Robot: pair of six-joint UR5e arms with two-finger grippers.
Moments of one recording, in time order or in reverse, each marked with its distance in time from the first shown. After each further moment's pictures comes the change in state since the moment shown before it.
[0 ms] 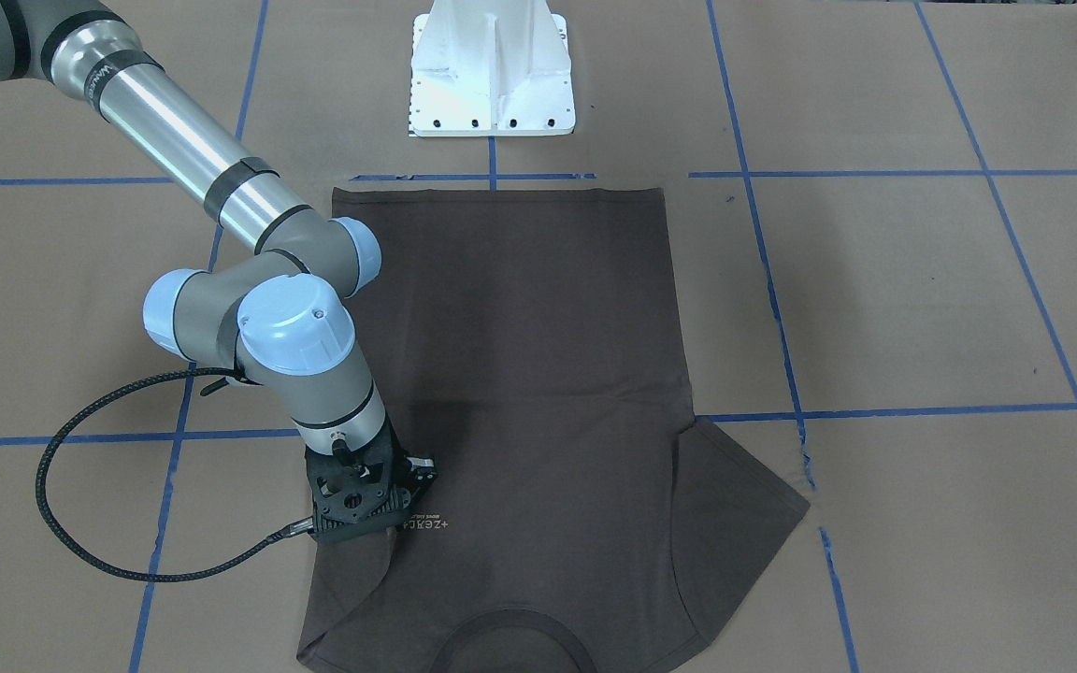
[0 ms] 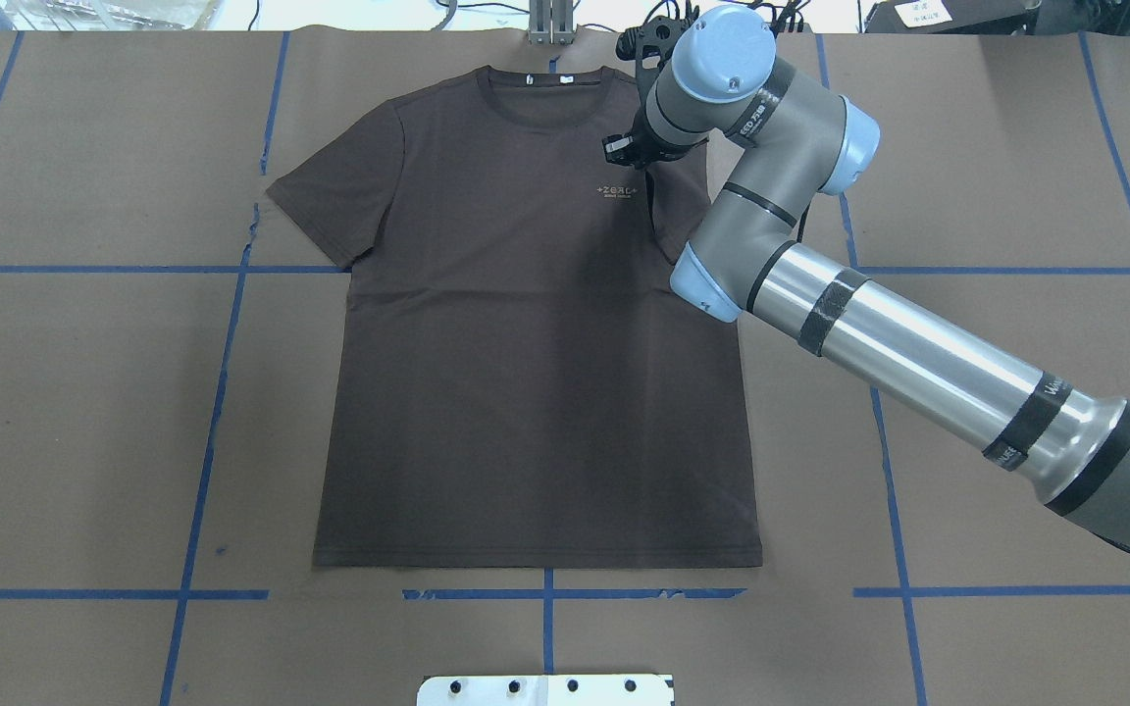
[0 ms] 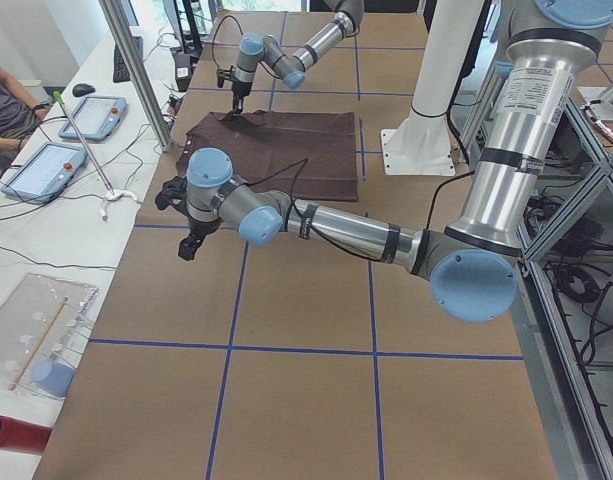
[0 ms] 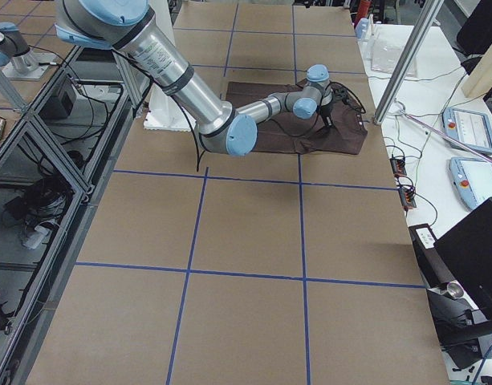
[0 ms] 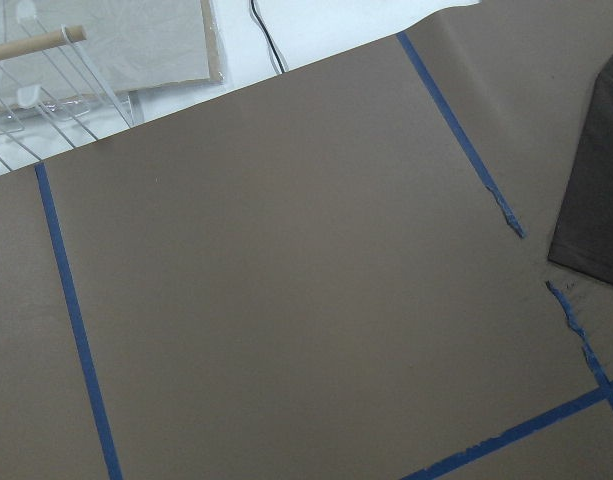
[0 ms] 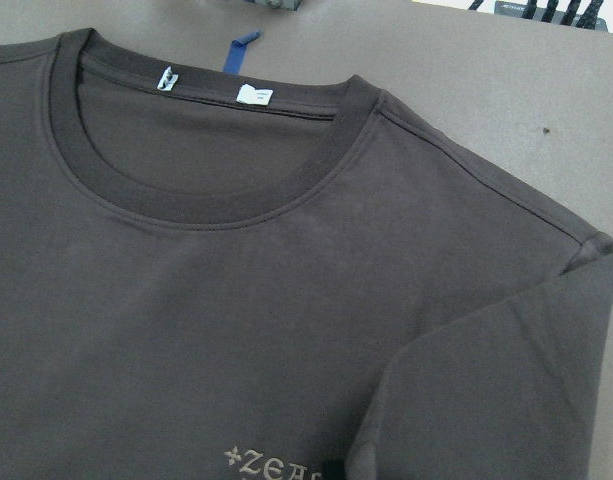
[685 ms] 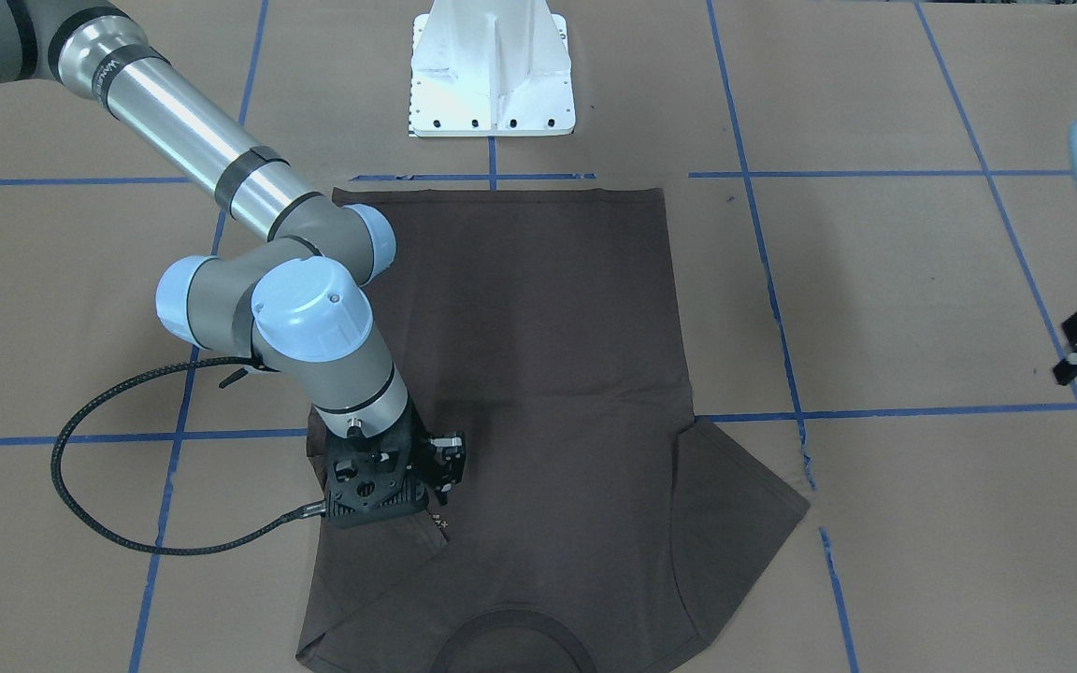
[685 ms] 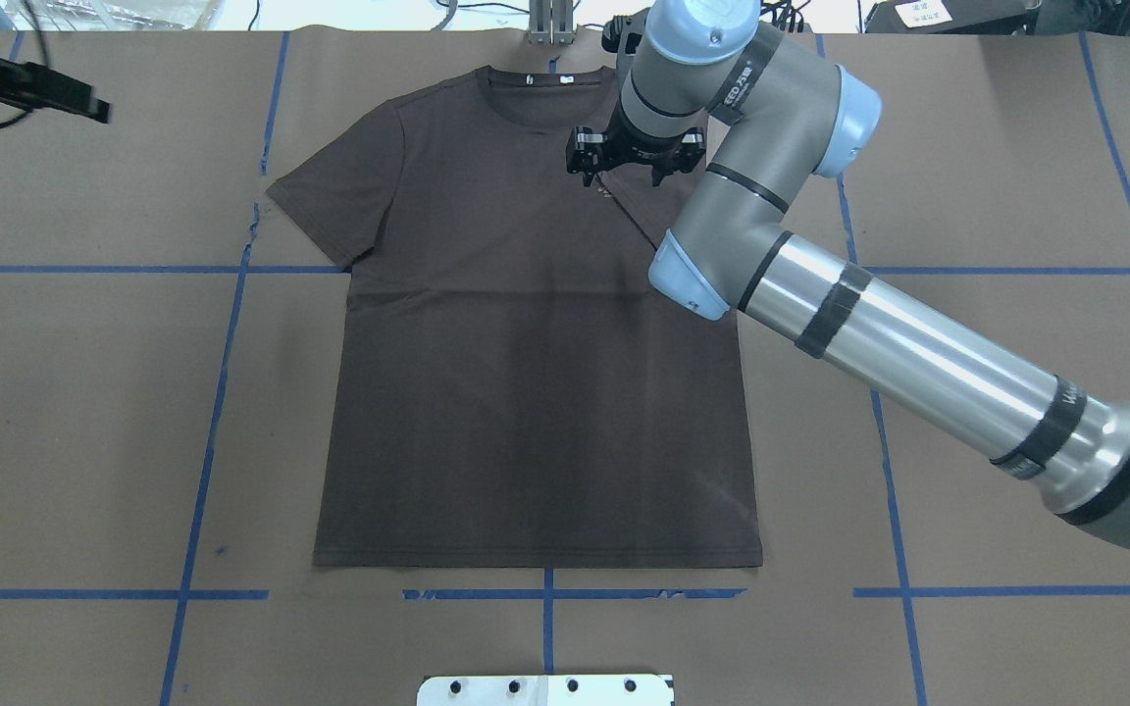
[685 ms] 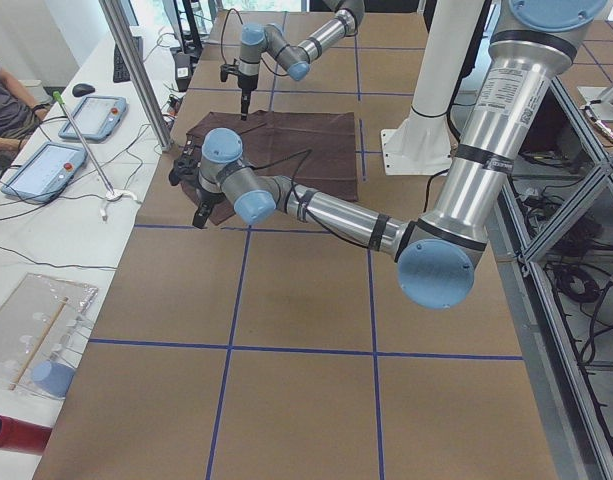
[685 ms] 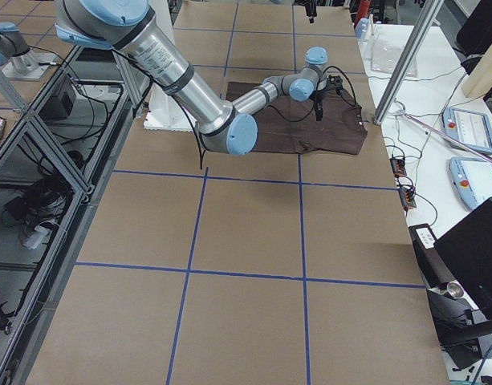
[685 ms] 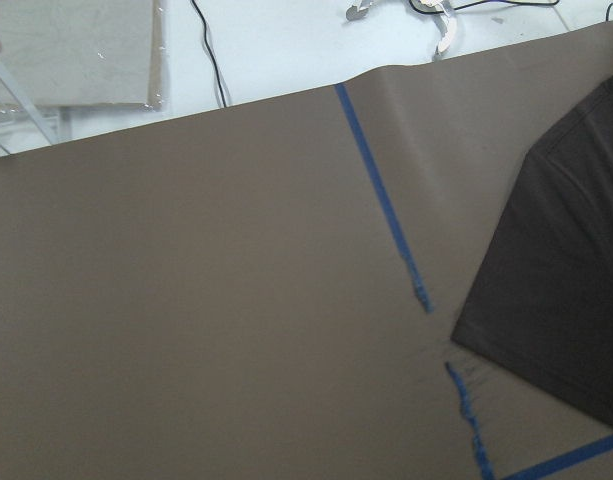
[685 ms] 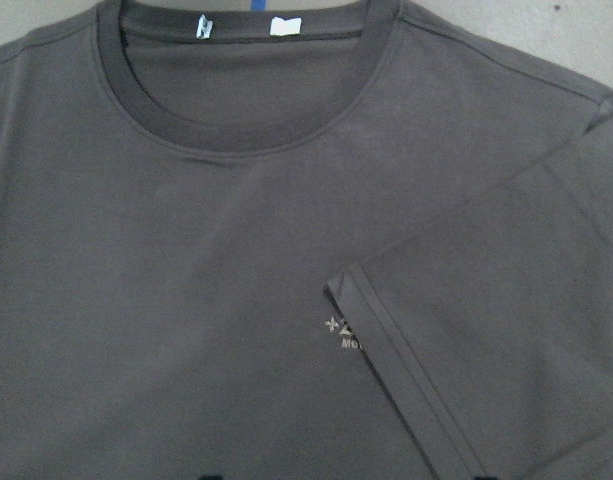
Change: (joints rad) left arm 0.225 -0.086 0.002 -0.170 0.146 -0.495; right arm 0.000 -0.030 0.239 -0.305 0.160 0.150
